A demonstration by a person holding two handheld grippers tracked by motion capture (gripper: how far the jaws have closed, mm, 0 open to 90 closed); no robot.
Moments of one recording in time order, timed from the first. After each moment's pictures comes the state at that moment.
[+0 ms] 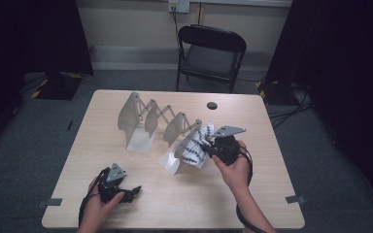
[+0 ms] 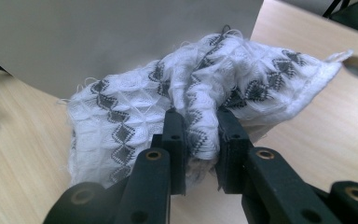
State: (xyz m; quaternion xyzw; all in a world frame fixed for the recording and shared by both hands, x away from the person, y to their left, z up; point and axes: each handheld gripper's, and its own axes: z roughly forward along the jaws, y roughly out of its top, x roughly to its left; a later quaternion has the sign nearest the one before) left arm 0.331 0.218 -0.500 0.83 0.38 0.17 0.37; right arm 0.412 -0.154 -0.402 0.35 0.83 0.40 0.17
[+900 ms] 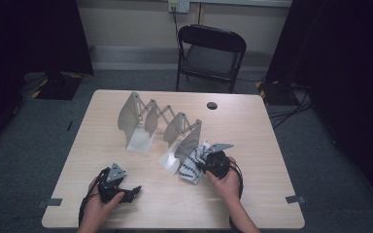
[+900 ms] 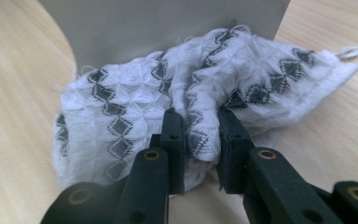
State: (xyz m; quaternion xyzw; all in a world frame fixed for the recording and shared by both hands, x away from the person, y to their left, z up) left arm 0.331 0.218 -0.500 0.83 0.38 0.17 0.37; right arm 0.410 -0.145 -0.480 0.37 0.85 0.36 0.12
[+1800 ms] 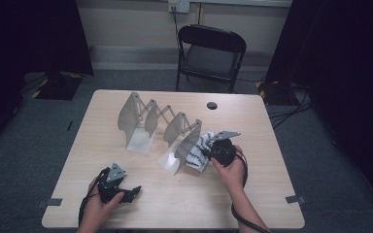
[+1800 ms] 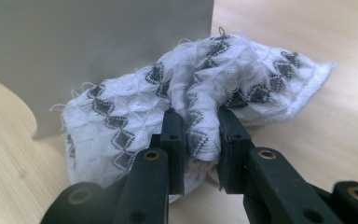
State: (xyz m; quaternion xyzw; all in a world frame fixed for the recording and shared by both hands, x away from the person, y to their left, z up) left arm 0.331 0.218 -0.501 0.83 0.38 0.17 0.37; right arm 0.435 -0.158 -0.455 0.38 0.83 0.37 0.15
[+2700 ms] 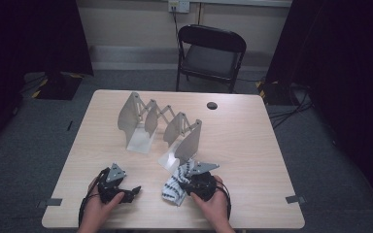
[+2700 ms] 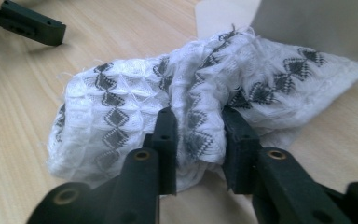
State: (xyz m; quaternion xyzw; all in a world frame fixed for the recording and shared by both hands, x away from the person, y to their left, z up) left arm 0.330 0.219 -0.500 0.83 0.39 0.17 0.36; right arm 0.346 -0.098 -0.489 0.34 0.85 0.39 0.09
